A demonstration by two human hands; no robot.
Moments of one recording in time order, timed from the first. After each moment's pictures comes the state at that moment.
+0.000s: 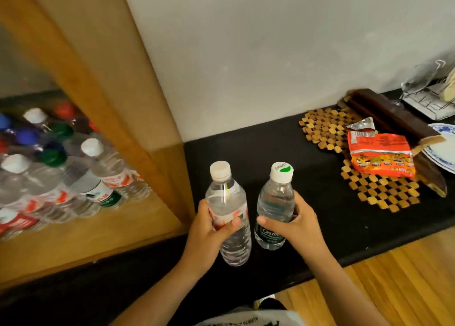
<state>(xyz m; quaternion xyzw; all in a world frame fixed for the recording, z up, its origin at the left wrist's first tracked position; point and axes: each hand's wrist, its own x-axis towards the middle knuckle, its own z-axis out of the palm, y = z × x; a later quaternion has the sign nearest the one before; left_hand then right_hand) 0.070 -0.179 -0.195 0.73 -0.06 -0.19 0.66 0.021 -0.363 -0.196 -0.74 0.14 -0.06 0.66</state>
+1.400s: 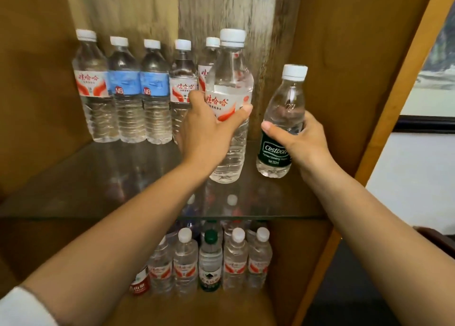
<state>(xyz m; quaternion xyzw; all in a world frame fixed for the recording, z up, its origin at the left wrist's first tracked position) 0.204 0.046 0.134 0.79 -0.10 0.36 0.49 0.202 -0.116 0.123 -0.73 -0.05 -0.27 0.63</state>
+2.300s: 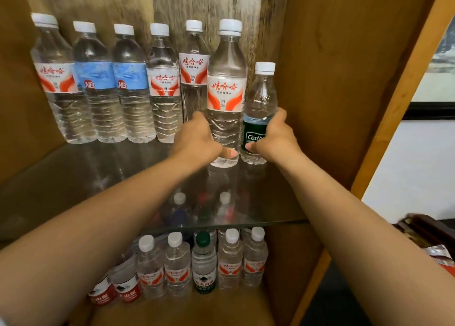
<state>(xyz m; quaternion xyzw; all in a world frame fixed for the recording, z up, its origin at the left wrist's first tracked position) 0.257 0.042 0.113 0.92 -0.09 0.14 0.36 0.242 -0.103 0.120 -0.90 0.10 -0.16 0.40</state>
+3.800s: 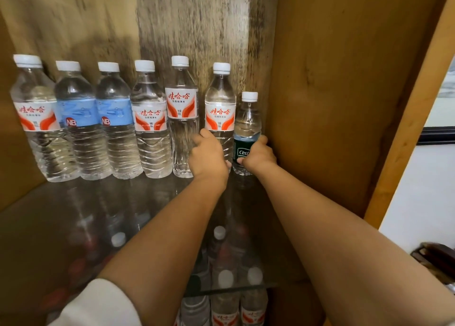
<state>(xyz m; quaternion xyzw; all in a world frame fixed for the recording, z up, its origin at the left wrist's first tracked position) 0.321 -0.020 0.113 0.94 0.02 0.23 0.26 0.339 -0.117 0.112 -0.89 0.14 -0.14 0.40</state>
